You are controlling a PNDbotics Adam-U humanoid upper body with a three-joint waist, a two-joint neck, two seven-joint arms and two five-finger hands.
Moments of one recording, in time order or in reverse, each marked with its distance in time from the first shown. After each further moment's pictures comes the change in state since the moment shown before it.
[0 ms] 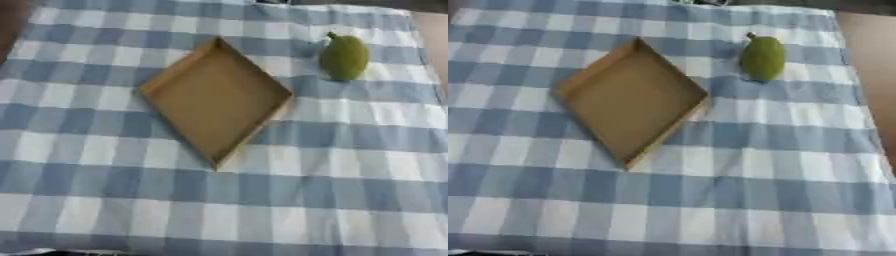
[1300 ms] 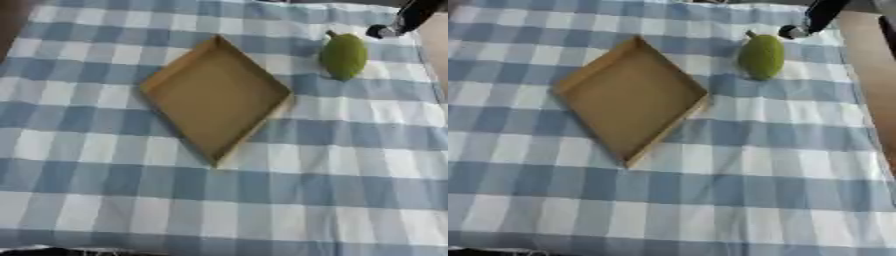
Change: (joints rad) left arm 0.000 0.001 -0.007 0.000 0.014 0.003 -0.014; right arm -0.112 0.109 0.114 0.158 0.090 -0.314 0.521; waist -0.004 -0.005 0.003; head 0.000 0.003
